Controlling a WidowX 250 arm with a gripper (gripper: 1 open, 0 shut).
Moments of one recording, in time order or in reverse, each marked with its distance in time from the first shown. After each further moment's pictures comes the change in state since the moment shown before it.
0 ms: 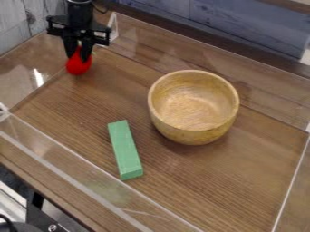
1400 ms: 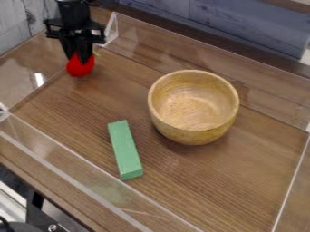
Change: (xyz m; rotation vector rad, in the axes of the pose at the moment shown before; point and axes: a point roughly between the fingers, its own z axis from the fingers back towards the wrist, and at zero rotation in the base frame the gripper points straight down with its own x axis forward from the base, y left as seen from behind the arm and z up) arm -0.007 0.009 0.006 -0.165 0.025 -0.109
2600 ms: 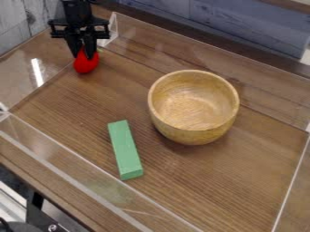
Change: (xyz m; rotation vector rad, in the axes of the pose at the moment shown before) arm 0.022 -0.012 -0.011 -0.038 -0.010 0.091
